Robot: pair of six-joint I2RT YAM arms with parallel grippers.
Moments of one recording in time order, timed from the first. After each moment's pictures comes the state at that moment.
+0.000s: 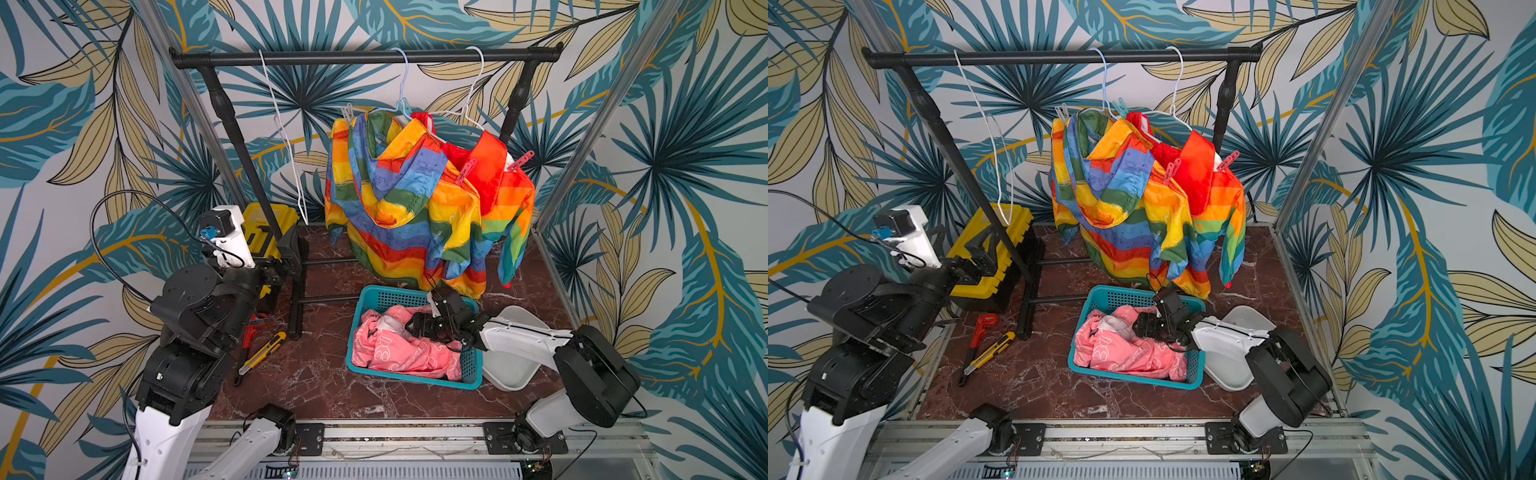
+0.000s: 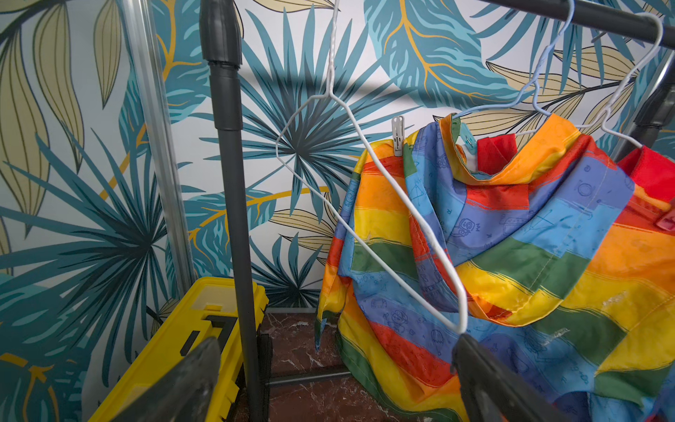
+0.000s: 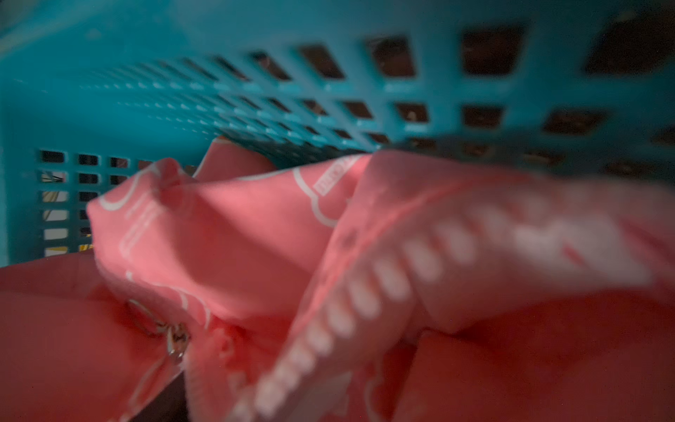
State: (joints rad) left arm -0.34 0.81 1.42 -0.57 -0.24 -0.14; right arm 0.63 1.57 0.78 -0.09 -0.20 0.77
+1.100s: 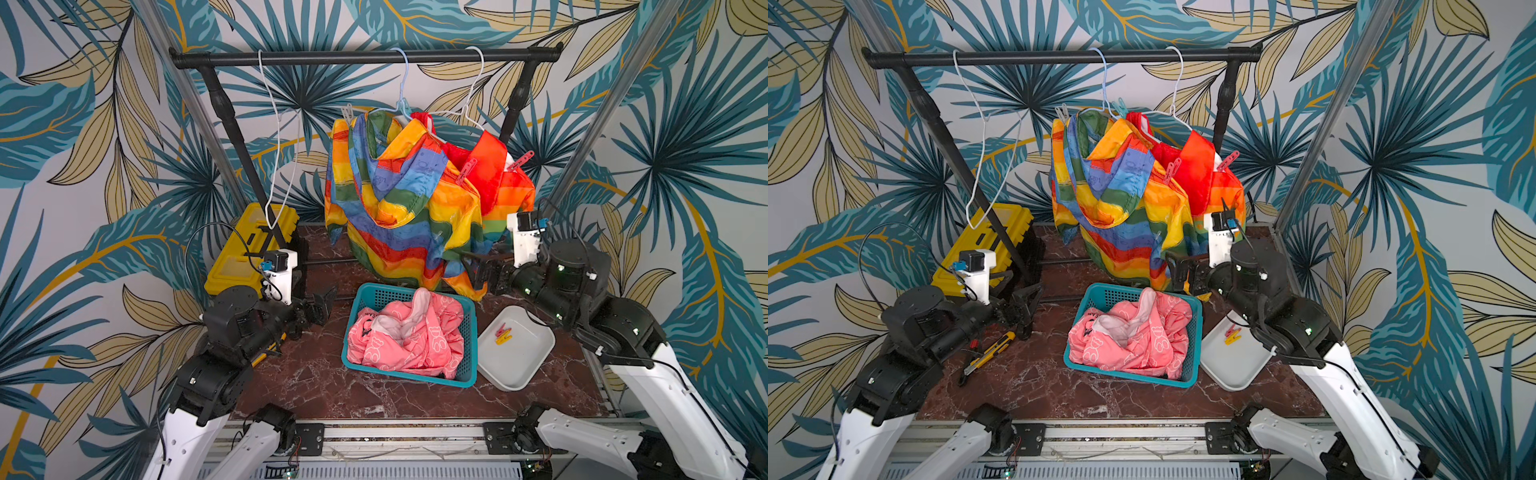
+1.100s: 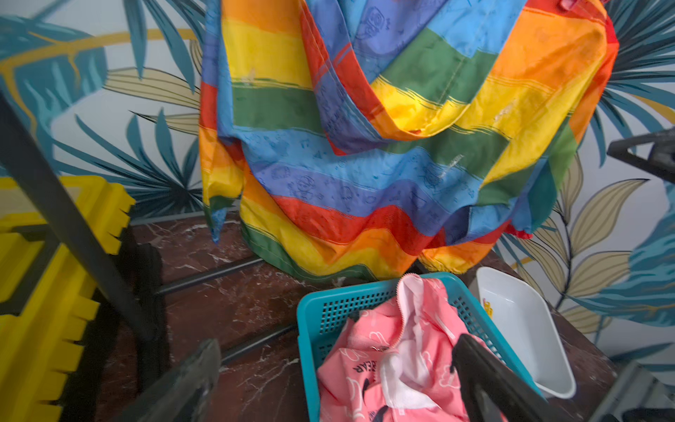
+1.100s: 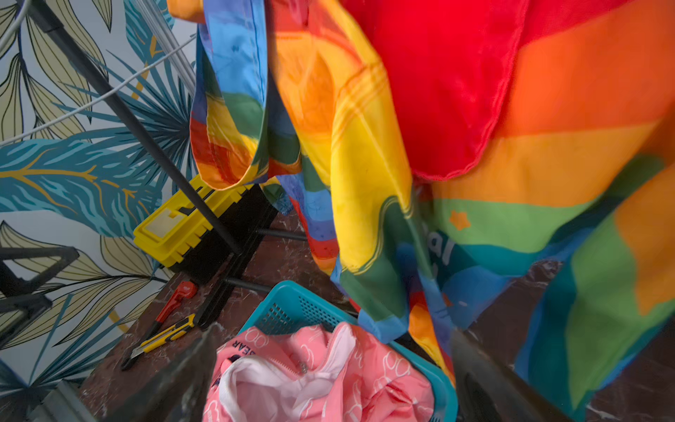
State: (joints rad) left arm -0.34 0.69 1.09 -0.65 0.21 -0.23; right arm 0.62 1.05 1.58 -0.80 0.21 0.25
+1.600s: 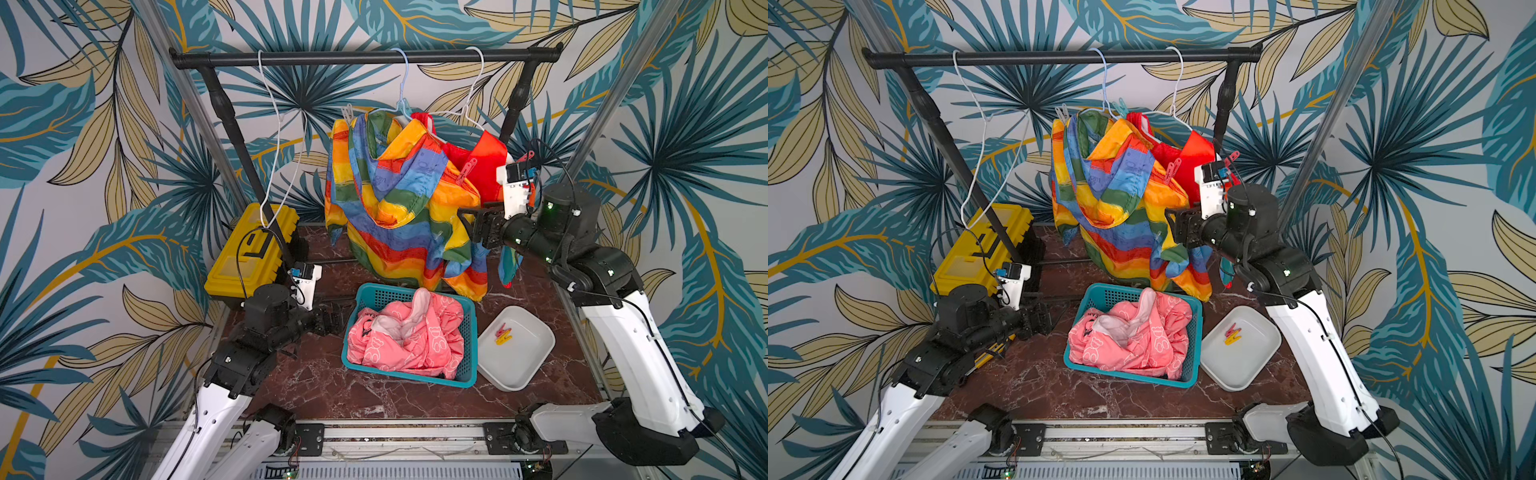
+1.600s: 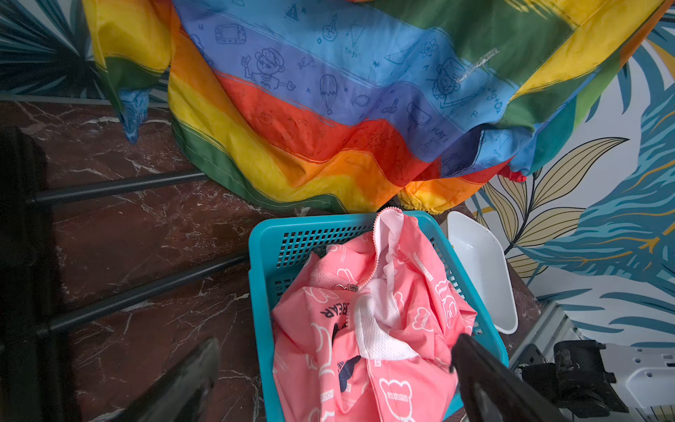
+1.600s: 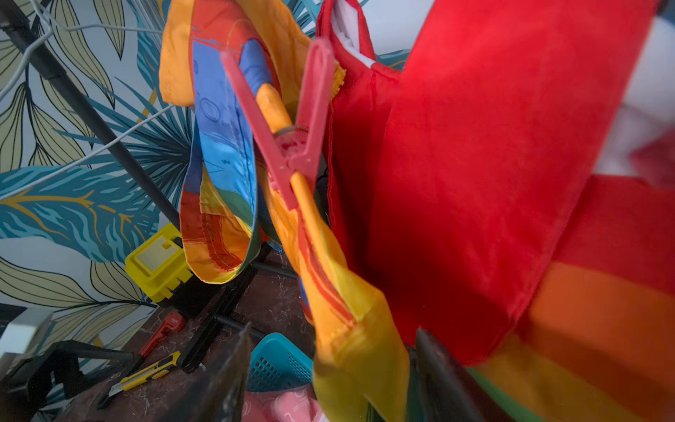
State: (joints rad) left arm -0.34 0.72 0.90 -0.59 0.32 -0.33; right arm 0.45 1.35 1.88 -0.78 -0.04 0.15
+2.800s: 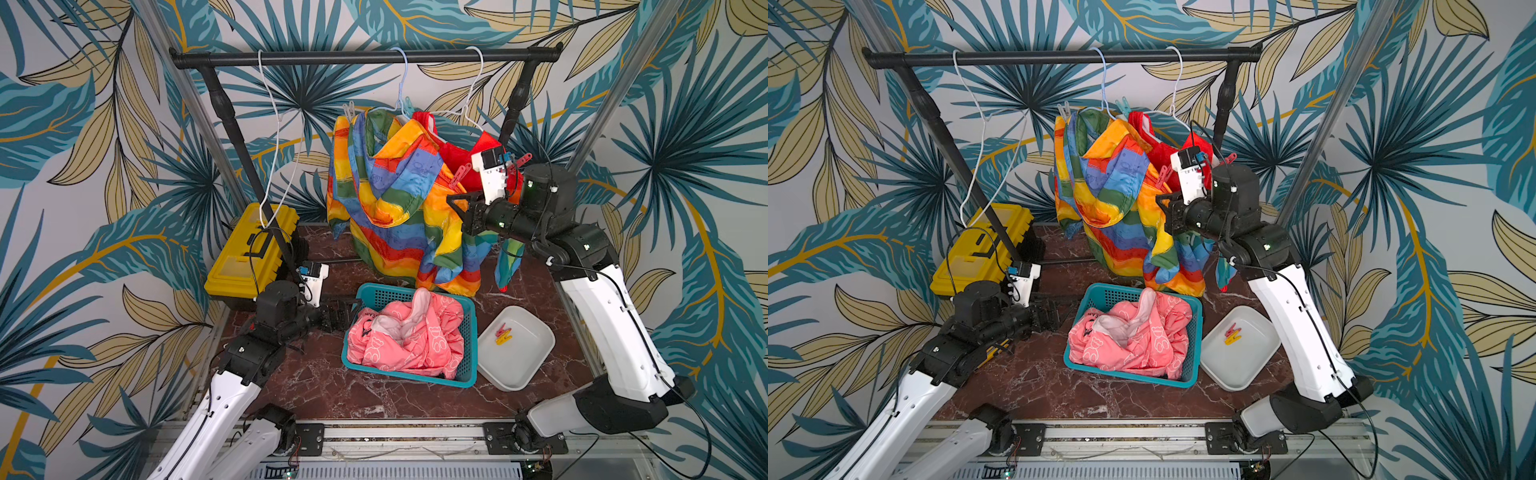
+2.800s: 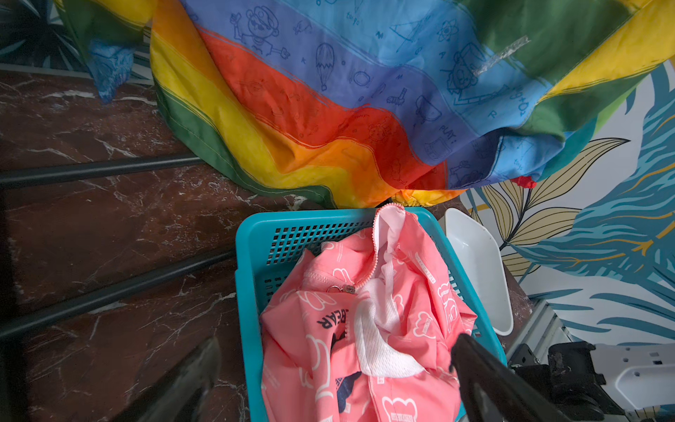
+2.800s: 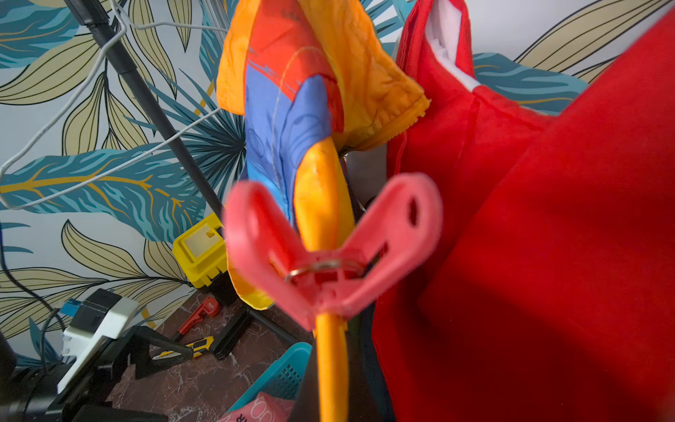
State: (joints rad) left arm -0.35 0.79 0.85 -0.51 0.35 -0.37; right arm 0.45 1.48 2.03 -0.78 -0.21 0.12
